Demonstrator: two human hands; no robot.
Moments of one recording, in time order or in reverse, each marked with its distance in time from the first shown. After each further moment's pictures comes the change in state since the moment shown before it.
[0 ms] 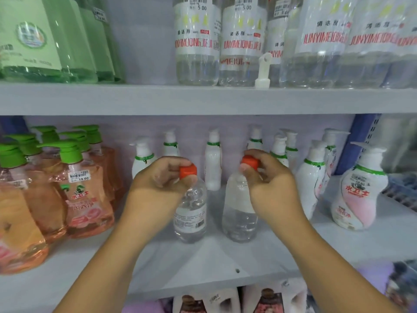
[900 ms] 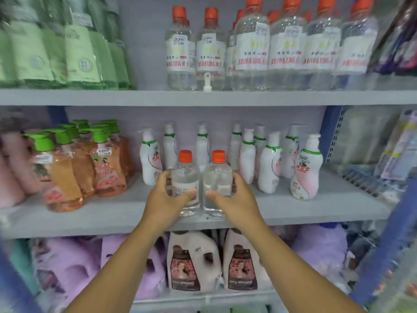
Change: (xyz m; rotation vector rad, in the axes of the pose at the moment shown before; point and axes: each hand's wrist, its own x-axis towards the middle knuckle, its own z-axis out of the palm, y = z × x) left_hand -0.100 -0.018 0.025 0.337 0.055 -0.153; right_hand -0.094 0.018 -0.041 0.094 -0.272 0.238
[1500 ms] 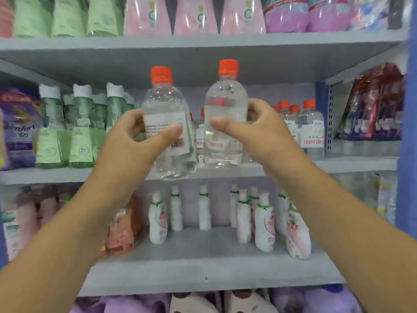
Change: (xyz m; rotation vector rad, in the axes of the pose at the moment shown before) left_hand -0.062 0.271 -0.095 -0.149 0.197 0.503; right_hand -0.022 -0.262 -0.130 0.110 0.113 -0.509
